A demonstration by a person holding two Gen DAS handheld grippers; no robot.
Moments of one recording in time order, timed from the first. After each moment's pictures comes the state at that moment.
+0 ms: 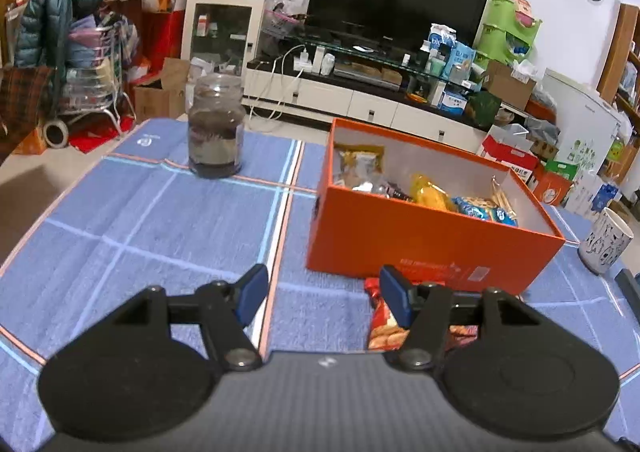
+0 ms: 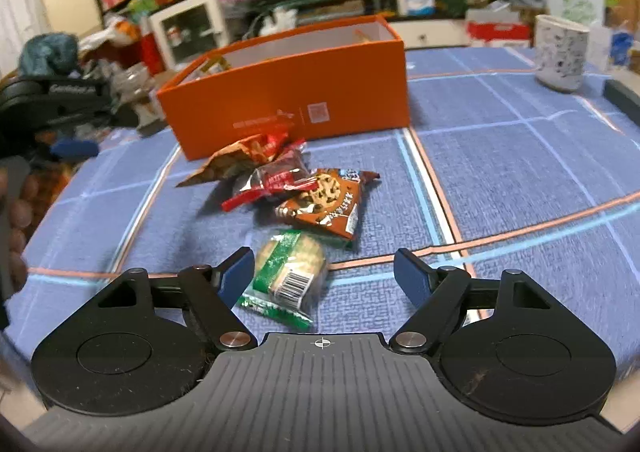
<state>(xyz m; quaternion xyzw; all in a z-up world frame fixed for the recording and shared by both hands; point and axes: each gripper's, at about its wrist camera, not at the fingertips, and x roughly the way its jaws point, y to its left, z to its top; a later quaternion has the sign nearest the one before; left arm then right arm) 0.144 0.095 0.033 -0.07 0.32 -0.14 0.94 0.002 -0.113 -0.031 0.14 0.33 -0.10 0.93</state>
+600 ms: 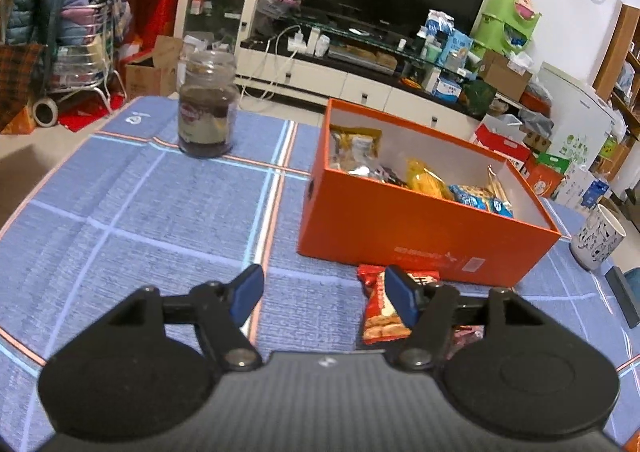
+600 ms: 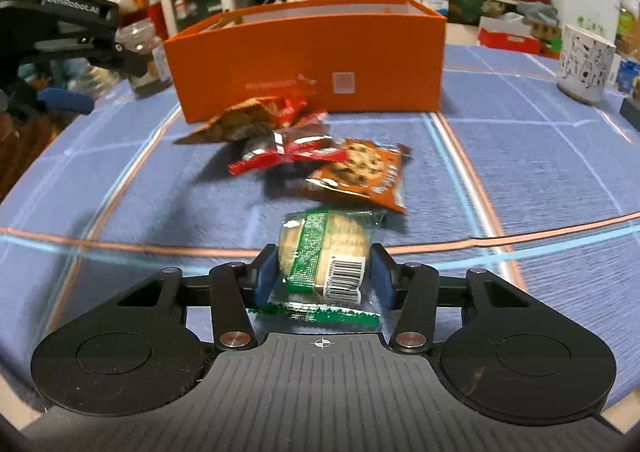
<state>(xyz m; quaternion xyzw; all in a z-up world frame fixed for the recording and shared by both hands) 0.155 0.090 0.025 -0.08 0.35 -0.15 0.92 0.027 -0.094 -0.058 0.08 0.36 -0.09 0.93</state>
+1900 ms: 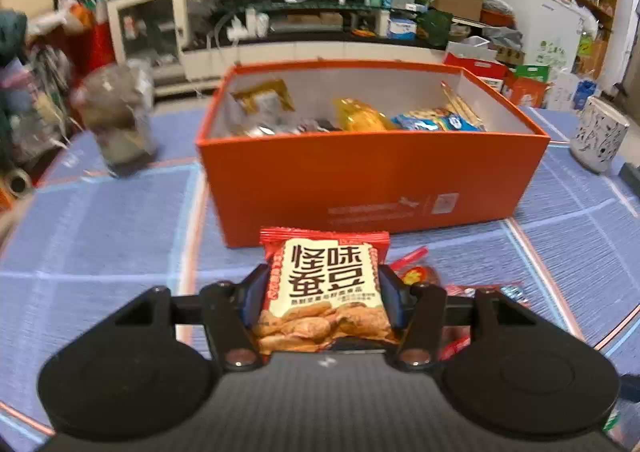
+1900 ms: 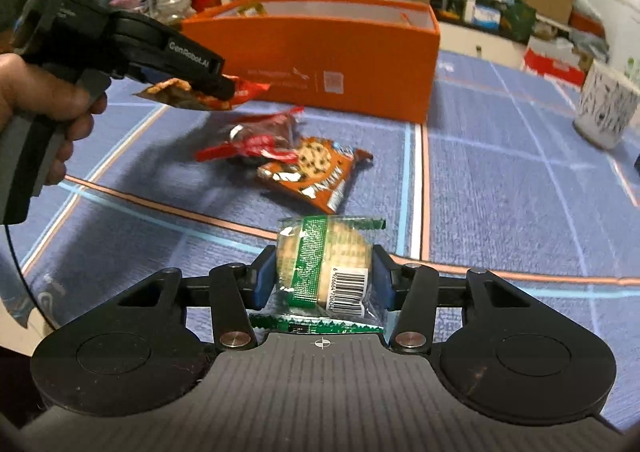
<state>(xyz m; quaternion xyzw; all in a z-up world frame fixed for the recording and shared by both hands) 0.162 0.006 0.001 0.08 0.35 -0.19 0.91 0.006 -0.140 -0.034 0.00 0.38 -0.01 0.93</state>
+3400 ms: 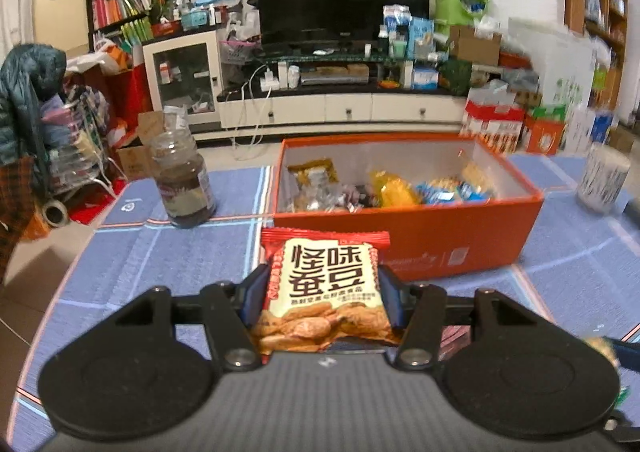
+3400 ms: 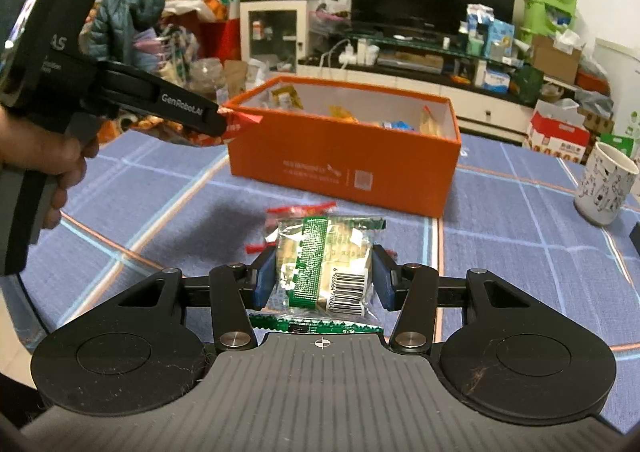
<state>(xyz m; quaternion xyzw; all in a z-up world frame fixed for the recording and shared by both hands) 0.130 0.039 0.059 0.05 0.29 -0.17 0.94 0.009 -0.117 0.023 -0.02 0.29 0.01 0.96</state>
